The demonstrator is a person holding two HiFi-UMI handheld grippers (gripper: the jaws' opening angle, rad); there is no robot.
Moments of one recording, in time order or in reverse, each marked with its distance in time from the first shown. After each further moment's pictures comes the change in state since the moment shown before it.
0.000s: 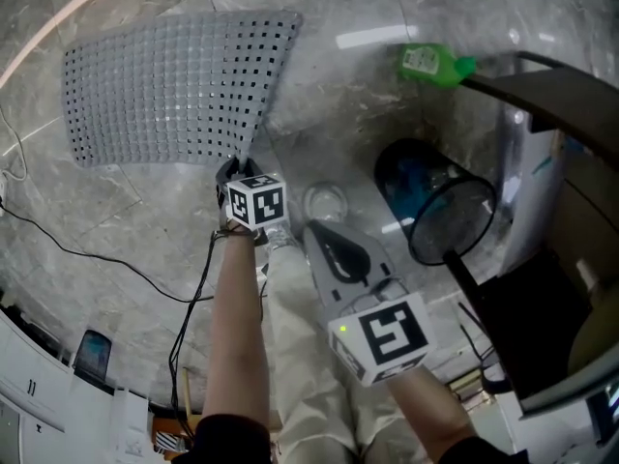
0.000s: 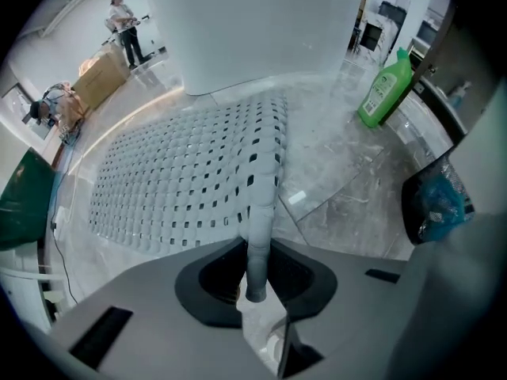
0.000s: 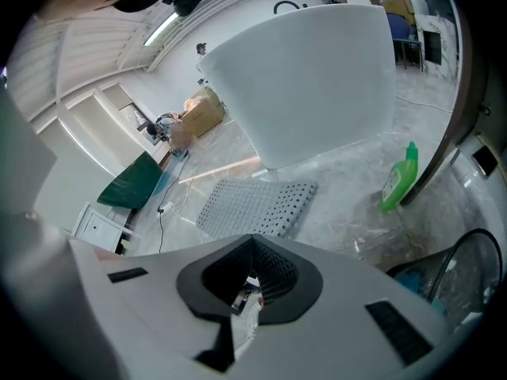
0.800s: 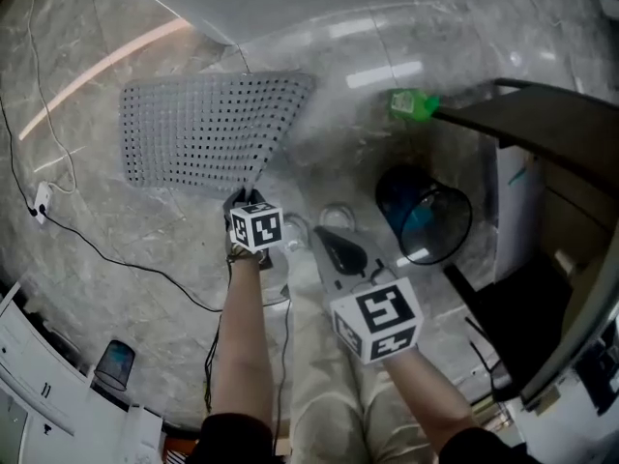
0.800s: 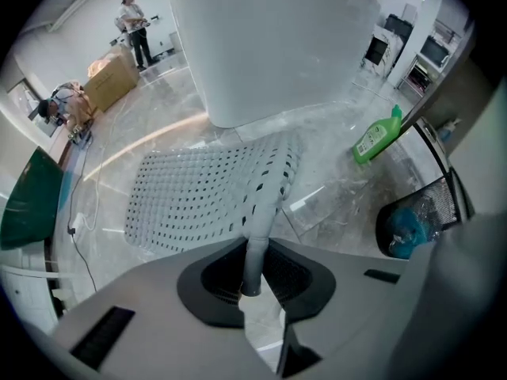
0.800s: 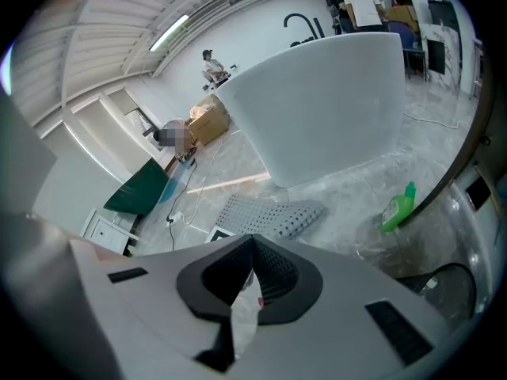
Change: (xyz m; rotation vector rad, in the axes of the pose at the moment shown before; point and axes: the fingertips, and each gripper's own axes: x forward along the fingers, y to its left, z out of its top) left arm -0.123 0.056 0.035 -0.037 -0.006 -0.005; right arm -0.060 0.044 0.066 -0.018 -0.040 0.006
